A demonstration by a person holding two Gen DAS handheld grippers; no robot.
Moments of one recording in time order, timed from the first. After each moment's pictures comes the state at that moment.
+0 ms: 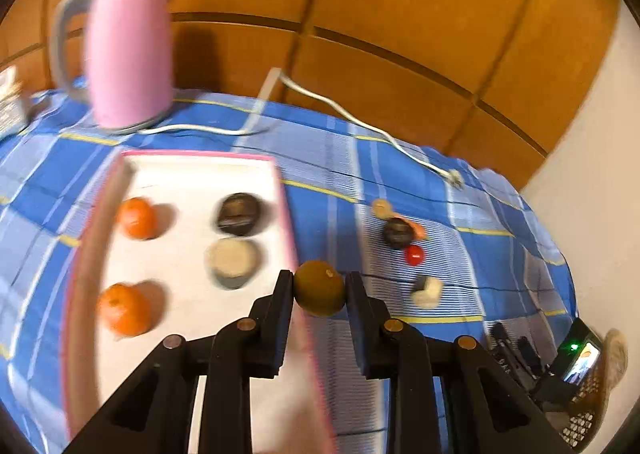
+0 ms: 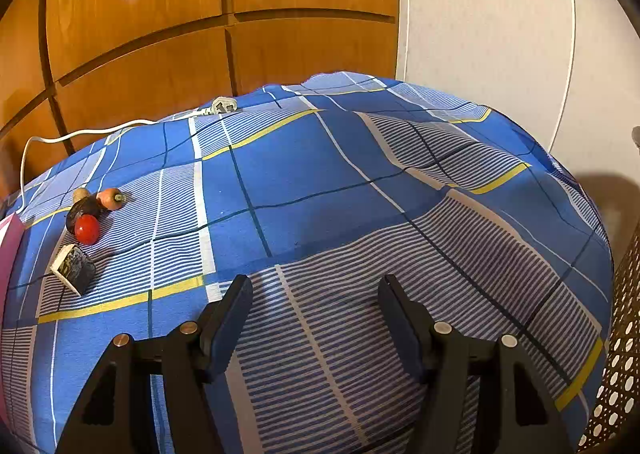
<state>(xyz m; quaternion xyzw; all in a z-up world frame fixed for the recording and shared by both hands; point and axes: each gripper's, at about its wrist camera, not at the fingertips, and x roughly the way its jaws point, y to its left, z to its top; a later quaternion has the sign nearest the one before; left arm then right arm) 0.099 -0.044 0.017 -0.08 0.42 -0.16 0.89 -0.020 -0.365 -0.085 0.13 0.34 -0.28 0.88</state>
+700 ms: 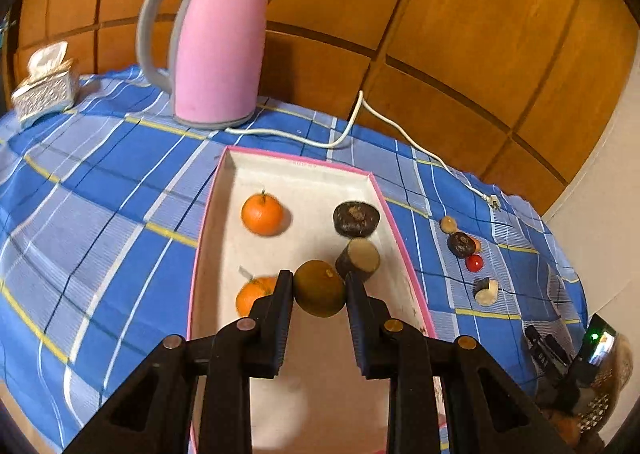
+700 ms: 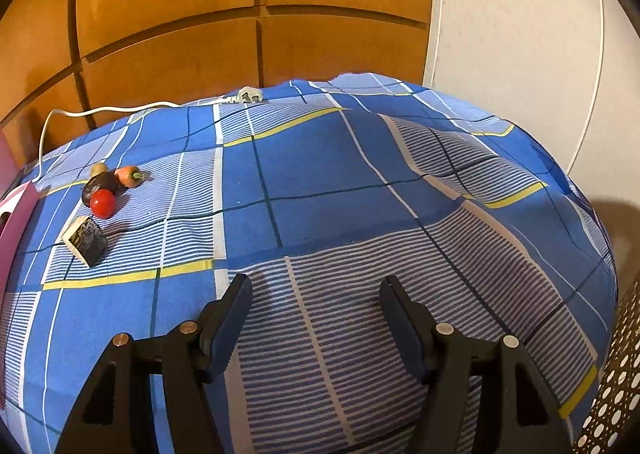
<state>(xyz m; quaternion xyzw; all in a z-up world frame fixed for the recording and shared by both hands) 0.094 0.056 0.006 -0.10 0.40 -0.13 0.90 -0.022 -0.364 -0.085 0.10 0.36 -0.24 0.90</state>
